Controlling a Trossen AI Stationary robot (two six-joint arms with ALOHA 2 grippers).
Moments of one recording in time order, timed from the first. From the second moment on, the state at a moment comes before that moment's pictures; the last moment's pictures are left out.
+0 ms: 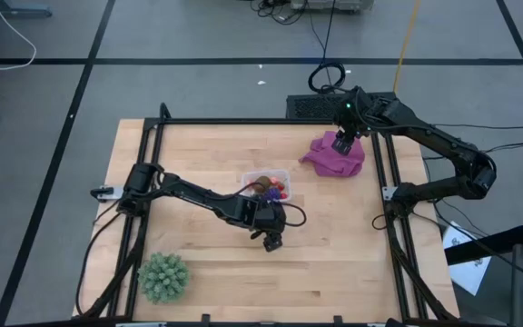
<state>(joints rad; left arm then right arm) -0.19 2.04 1.47 -0.48 -0.19 -0.51 -0.72 1.26 1.15 -0.95 0.09 -0.20</state>
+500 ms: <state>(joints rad) -0.19 2.04 1.47 -0.52 -0.26 -0.50 -0.70 1.26 1.15 -0.95 0.09 -0.20</state>
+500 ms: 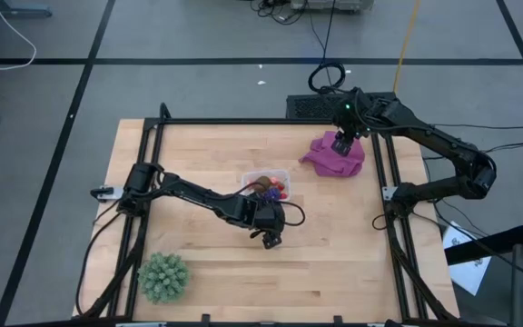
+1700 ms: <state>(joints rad) -0.15 2.11 1.47 -0.50 -0.27 -0.49 -0.70 1.26 1.15 -0.95 0.10 -0.20</state>
